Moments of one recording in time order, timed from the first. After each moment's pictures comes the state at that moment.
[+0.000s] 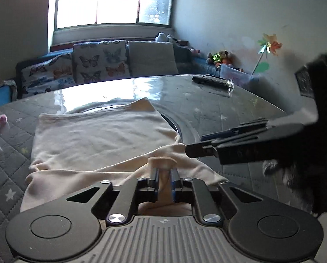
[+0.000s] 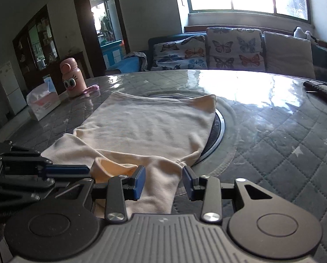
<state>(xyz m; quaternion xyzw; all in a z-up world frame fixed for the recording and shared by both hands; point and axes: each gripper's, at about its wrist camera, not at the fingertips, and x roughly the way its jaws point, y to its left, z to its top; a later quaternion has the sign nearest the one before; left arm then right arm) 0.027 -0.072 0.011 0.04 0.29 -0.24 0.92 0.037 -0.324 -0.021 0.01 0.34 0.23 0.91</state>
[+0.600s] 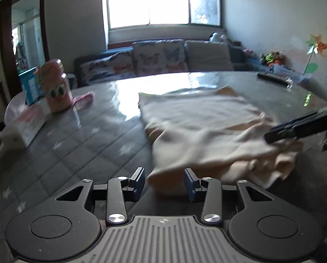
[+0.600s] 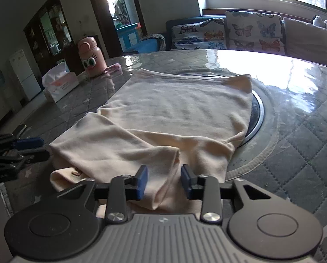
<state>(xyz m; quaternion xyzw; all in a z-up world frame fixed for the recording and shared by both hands) -0.010 0.058 -0.004 0.05 0.30 -0.08 0.95 0.030 -0.280 -0.036 0.01 0.39 0.27 0.88</state>
